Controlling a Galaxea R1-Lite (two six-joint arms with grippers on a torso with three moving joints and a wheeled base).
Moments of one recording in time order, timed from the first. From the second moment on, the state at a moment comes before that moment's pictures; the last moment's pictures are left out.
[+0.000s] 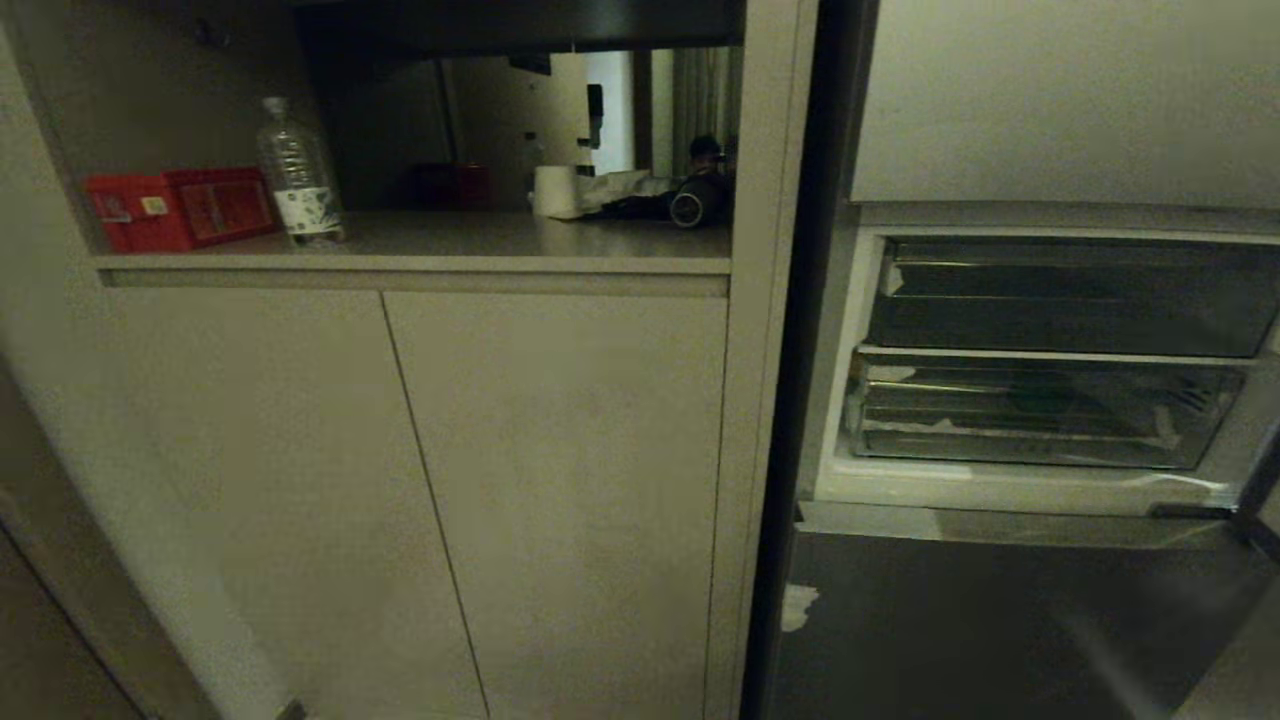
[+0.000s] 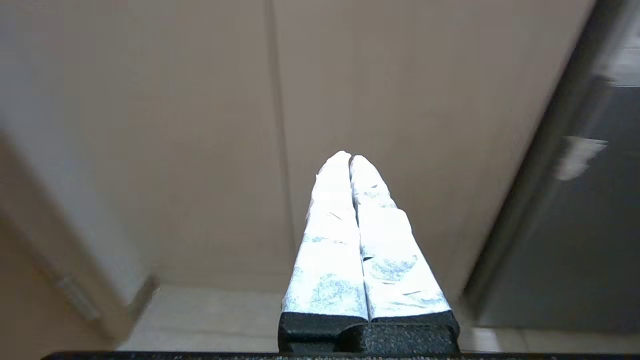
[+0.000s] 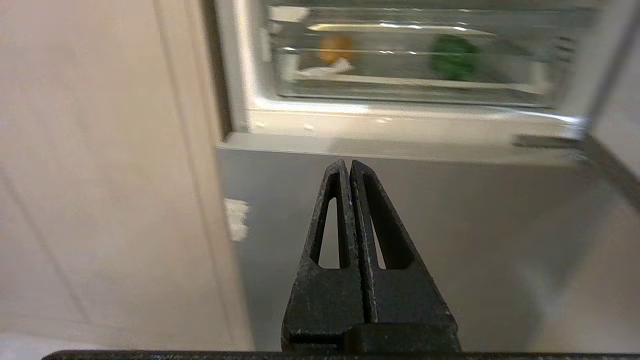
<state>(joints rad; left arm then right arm) 0.00 0.00 -0.04 0.11 0.01 0.00 -0.01 0.00 0.00 -0.08 -0.01 0.02</state>
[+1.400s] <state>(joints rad) 0.00 0.00 -0.04 0.10 0.01 0.00 0.01 0.84 -0.42 -0.22 0.24 0.03</state>
